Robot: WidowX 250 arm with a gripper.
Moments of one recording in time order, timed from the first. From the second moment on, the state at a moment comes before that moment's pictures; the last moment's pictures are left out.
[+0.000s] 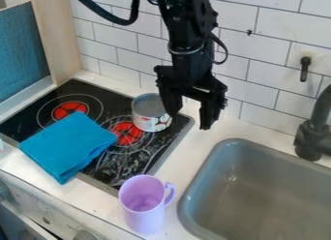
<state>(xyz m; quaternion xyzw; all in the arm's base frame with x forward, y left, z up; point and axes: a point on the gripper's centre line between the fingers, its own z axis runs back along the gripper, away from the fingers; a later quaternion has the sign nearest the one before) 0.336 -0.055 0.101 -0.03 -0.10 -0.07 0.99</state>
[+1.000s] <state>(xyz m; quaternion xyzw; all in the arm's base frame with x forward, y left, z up) 0.364 -0.061 0.070 -0.05 -0.08 -0.04 0.99</state>
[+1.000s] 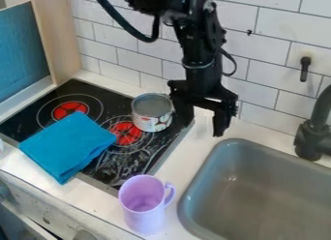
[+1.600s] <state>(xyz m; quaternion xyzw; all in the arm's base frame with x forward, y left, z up) 0.372 -0.036 0.060 -0.05 -0.07 -0.01 1.00</state>
